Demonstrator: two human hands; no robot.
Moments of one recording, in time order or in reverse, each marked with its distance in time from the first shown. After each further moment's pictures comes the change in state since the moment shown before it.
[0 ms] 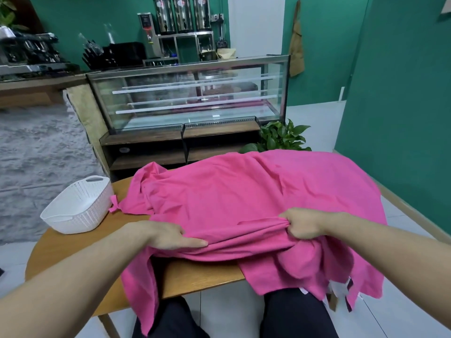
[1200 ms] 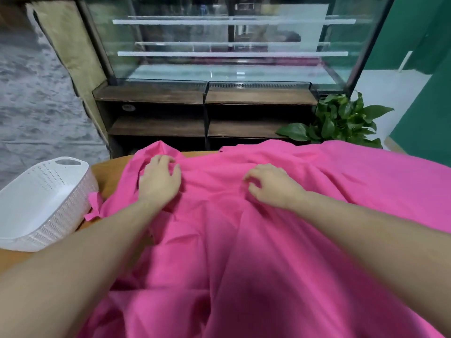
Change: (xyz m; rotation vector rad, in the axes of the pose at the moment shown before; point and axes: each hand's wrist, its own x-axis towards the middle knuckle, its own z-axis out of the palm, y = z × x) left_hand 0.275 -0.129 -0.082 -0.568 0.998 -0.162; right_hand 0.330 -0.018 -0.047 -0.115 0.351 -0.120
